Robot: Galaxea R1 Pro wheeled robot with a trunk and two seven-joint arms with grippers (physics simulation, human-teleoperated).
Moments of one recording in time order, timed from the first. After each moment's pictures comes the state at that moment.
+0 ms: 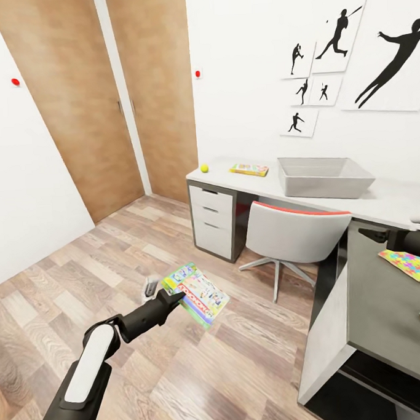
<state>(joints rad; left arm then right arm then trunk) -0.38 0.01 -0.02 -1.41 1.22 0.81 0.05 -0.57 -0.51 -0.42 -1.61 -0.27 1.00 0.58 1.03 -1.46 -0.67</state>
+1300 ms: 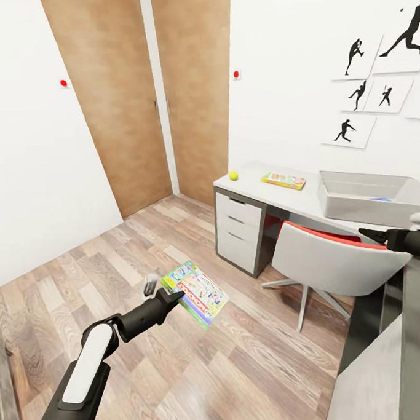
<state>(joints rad) -0.37 0.01 -0.01 -1.43 1.22 0.82 0.06 -0.57 -0.51 -0.42 -1.61 -0.27 0.99 0.57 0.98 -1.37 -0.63</state>
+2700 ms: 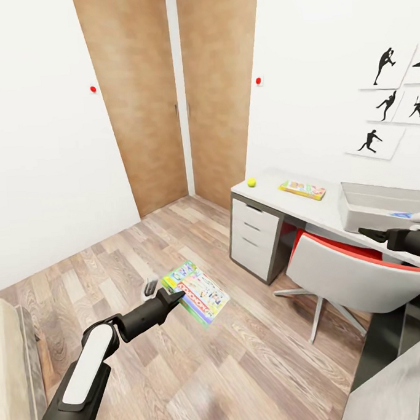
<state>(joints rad) -0.37 0.01 -0.02 -1.43 1.22 0.81 0.06 -0.57 -0.51 -0.42 -1.61 -0.27 0.99 0.58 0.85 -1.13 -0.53</state>
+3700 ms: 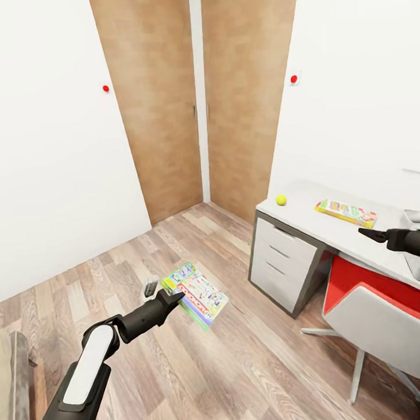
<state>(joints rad) -0.37 0.01 -0.02 -1.43 1.21 0.81 0.07 -0.57 -0.51 -0.42 -1.62 -0.27 0.99 0.58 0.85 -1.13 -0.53</state>
